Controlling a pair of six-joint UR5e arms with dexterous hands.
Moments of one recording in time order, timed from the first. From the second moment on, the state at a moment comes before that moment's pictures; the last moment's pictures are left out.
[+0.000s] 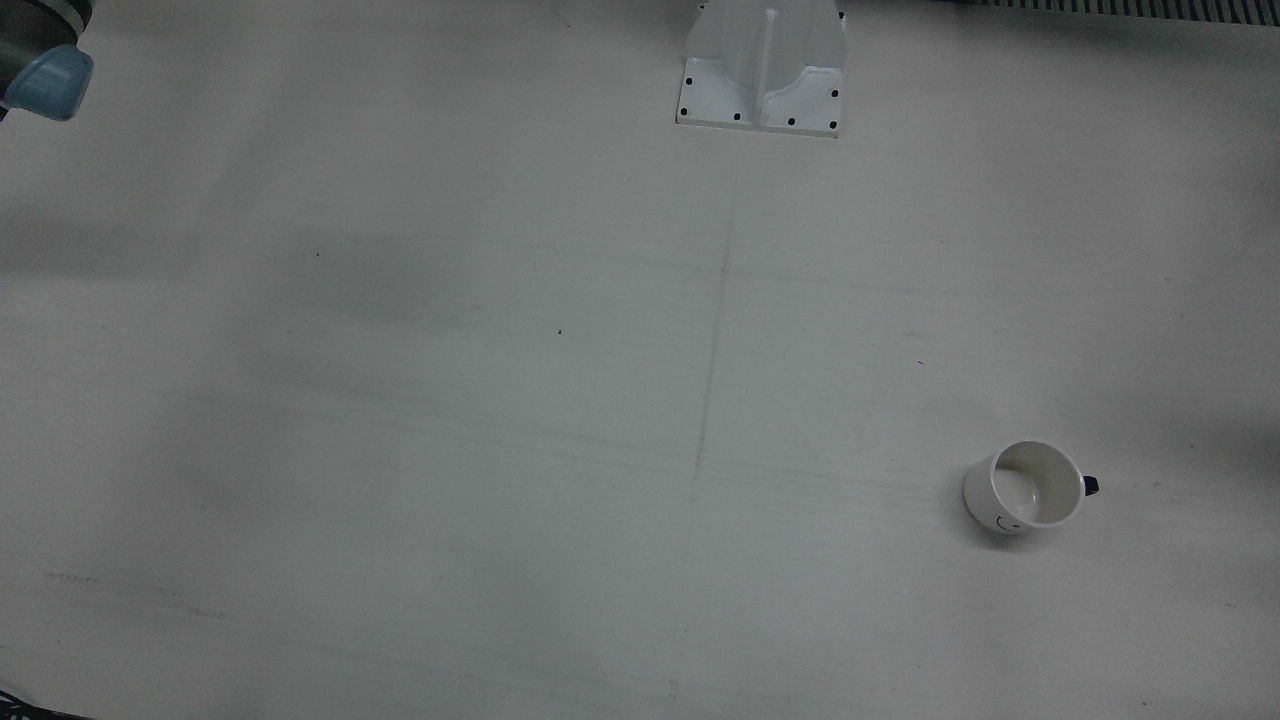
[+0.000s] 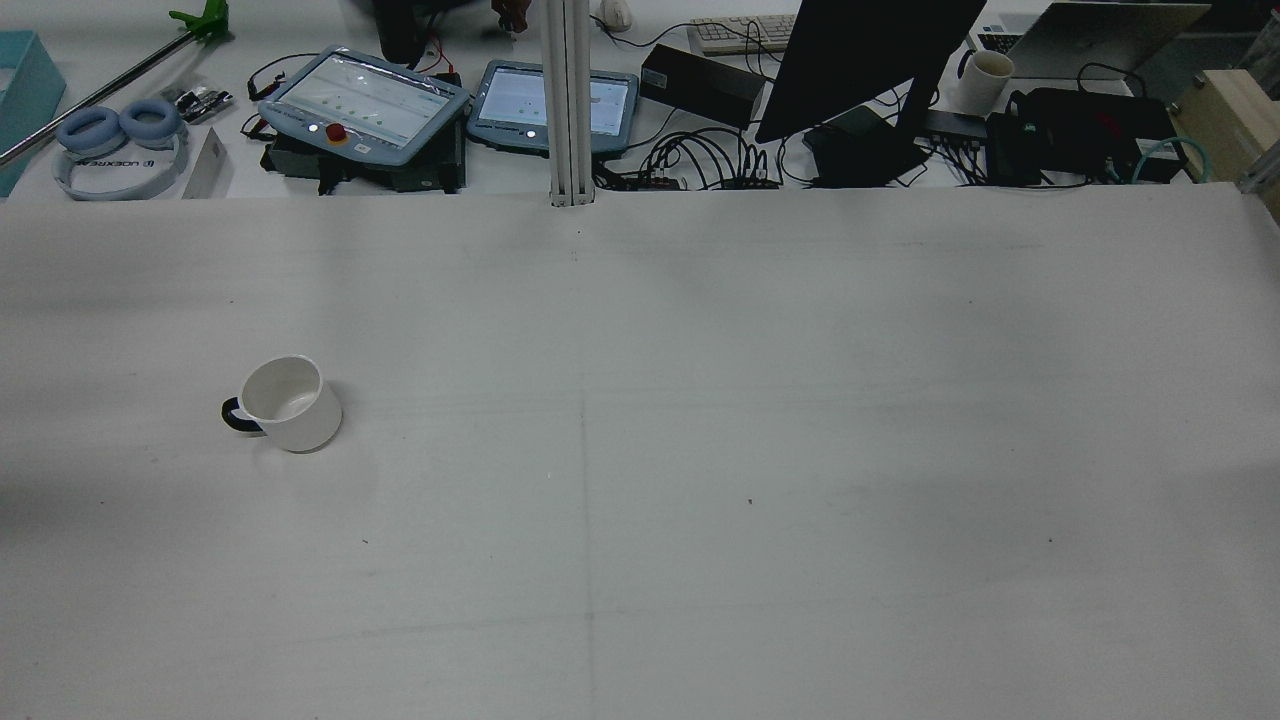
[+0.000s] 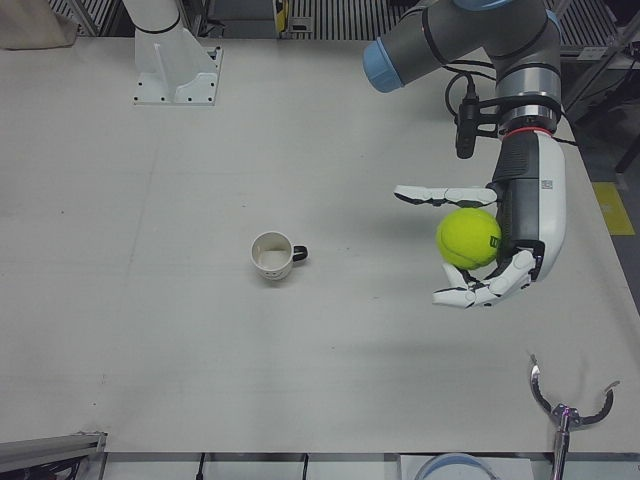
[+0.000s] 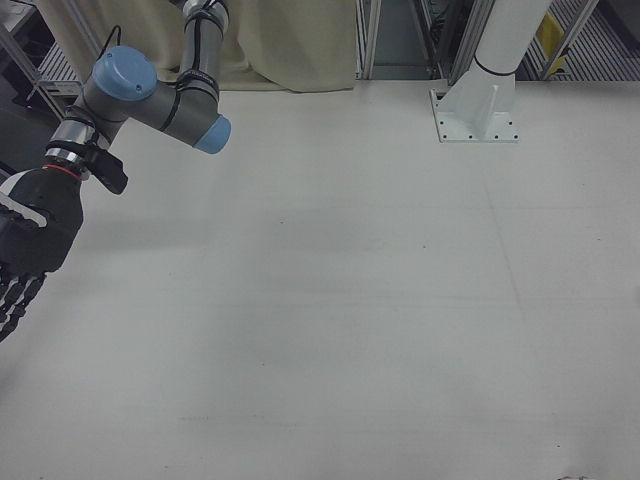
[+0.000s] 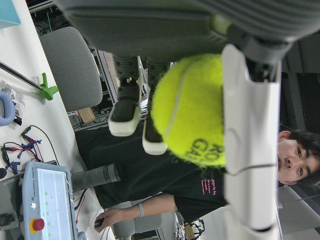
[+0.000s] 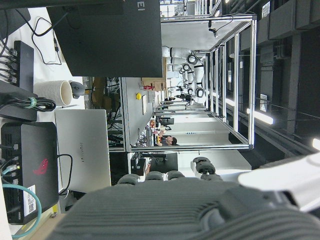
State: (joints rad) left arm -1.44 -1.88 -1.76 0.43 1.63 0.29; right arm 1.49 -1.45 1.48 -3.32 -1.41 0.08
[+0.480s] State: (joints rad) left arm -1.38 -1.88 -1.77 0.36 1.80 0.29; right arm 1.49 -1.45 1.48 -3.32 -1.41 0.08
